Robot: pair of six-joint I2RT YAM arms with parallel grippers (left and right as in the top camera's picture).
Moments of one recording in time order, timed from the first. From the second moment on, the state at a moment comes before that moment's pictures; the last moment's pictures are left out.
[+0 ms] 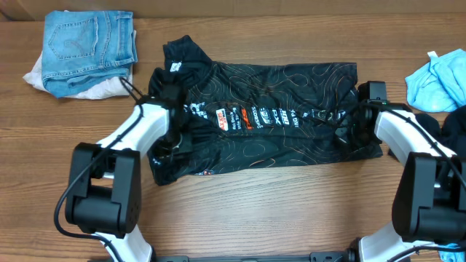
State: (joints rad) left arm -0.17 1.89 1.16 -0.92 0.01 -0.41; right arm -0.09 1.79 1.04 -0.71 -0.01 0.56
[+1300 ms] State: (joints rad) left arm -0.05 1.88 1.21 -0.95 0.01 -0.28; right arm -0.30 1.80 1.09 -0.87 0.00 0.59
